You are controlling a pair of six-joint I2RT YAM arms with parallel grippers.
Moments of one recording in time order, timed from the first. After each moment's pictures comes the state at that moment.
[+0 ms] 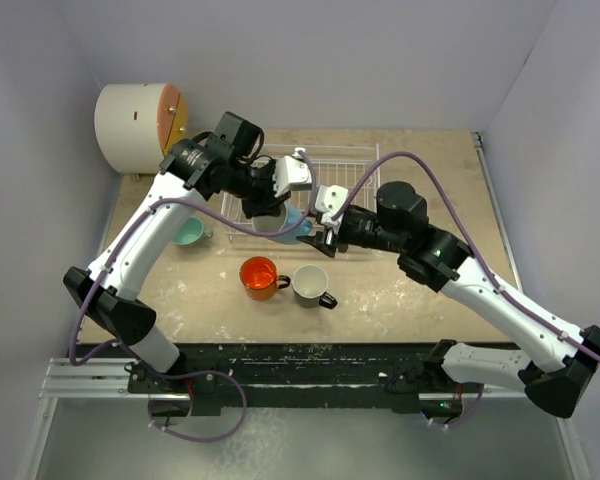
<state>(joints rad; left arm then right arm) -0.57 1.61 1.88 -1.20 0.46 0.74 0.80 1.14 1.20 -0.29 -0.38 -0.43</state>
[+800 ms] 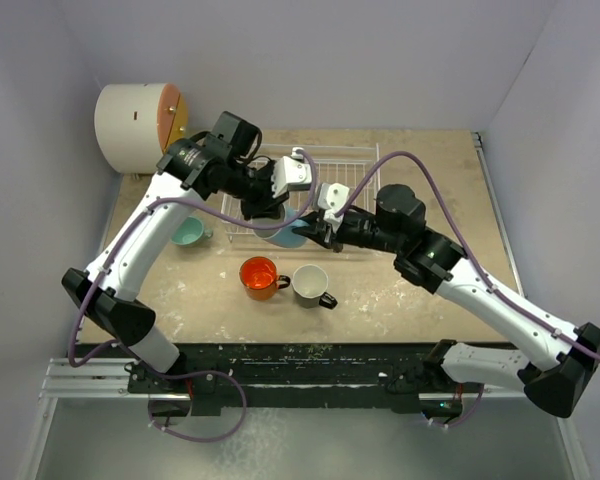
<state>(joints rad) -0.57 1.61 1.89 -1.23 0.50 0.74 0.80 1.13 1.09 -0.12 -0.43 -0.33</state>
